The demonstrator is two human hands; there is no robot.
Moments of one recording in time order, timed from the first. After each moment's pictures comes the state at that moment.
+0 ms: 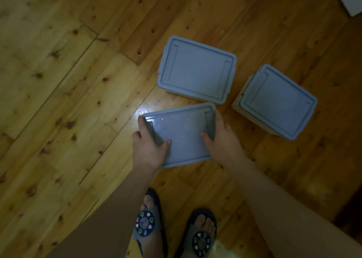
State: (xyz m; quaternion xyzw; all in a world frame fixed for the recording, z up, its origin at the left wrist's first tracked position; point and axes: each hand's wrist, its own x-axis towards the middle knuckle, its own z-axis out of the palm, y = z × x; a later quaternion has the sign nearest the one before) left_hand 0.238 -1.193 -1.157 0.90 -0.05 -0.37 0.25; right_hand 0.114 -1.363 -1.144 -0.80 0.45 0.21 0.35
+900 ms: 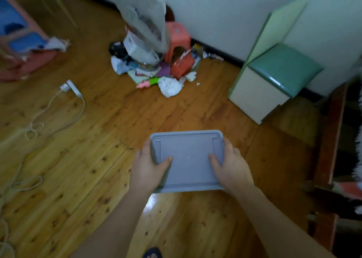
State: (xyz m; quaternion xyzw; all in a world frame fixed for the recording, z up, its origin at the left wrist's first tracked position) left_hand 0.307 -1.264 -0.752 0.89 -0.21 -0.20 0.35; right_hand 0.137 -1.430 -0.725 -0.85 0.47 0.00 0.23
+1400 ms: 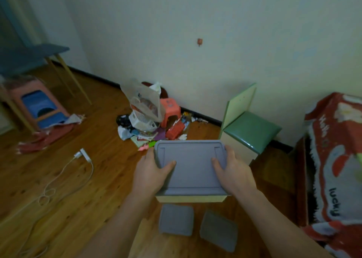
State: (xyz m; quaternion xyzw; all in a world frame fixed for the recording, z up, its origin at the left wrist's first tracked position) left_hand 0.317 -1.326 -0.486 0.88 -0.31 -0.06 0.36; right_hand 0.131 -1.478 -0.465 -0.86 0.48 -0.12 0.16
